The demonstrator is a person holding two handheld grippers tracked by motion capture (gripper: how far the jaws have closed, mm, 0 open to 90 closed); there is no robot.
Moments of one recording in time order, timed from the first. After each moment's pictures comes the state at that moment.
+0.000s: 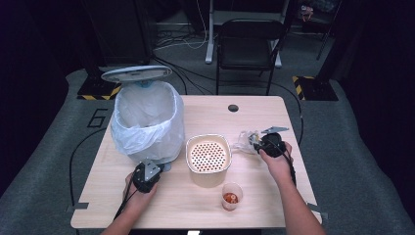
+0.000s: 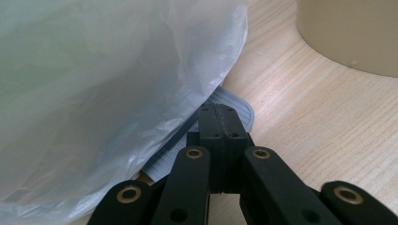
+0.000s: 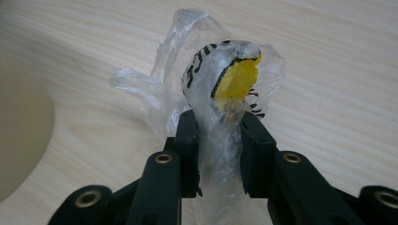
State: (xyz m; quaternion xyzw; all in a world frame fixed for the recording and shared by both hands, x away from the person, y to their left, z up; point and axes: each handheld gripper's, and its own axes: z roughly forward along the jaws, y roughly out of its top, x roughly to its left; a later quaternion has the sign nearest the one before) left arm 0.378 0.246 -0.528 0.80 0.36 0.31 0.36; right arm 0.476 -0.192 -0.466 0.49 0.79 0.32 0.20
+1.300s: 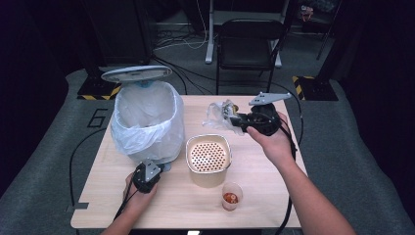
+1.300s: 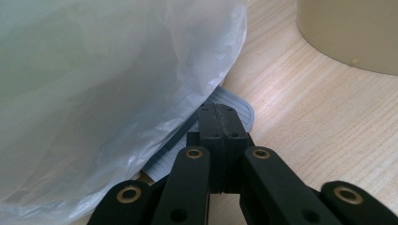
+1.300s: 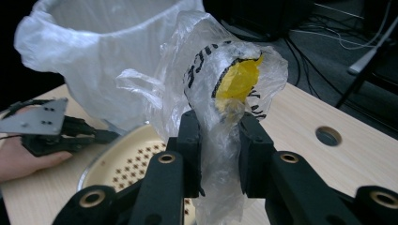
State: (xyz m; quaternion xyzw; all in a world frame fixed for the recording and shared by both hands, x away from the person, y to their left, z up) left arm 0.378 0.245 -0.529 0.80 0.36 0.32 0.36; right arm 0.429 -0.121 -0.287 0.33 0.81 0.46 0.17
